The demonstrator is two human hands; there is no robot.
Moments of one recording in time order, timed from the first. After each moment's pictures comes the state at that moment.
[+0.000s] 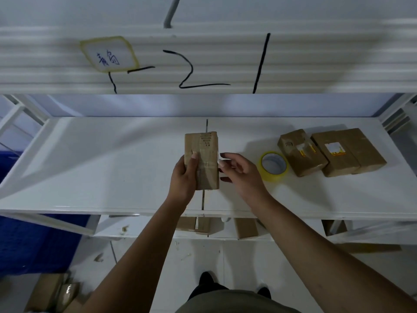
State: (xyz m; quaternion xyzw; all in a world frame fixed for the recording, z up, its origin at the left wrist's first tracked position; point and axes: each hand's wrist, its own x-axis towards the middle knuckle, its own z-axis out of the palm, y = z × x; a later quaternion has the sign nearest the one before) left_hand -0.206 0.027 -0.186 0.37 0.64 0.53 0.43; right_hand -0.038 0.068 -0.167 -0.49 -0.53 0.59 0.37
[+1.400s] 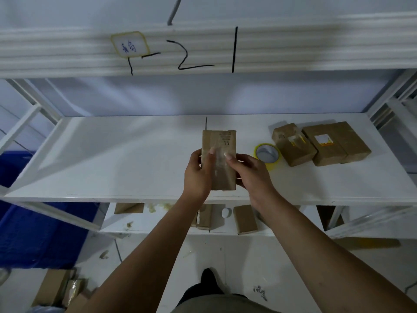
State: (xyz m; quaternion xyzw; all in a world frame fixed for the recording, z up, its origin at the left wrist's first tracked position) left_hand -0.144 -0.020 -0.148 0.37 0.64 0.55 0.39; right_hand -0.004 0.018 -0.139 -0.52 -0.45 0.62 0.38
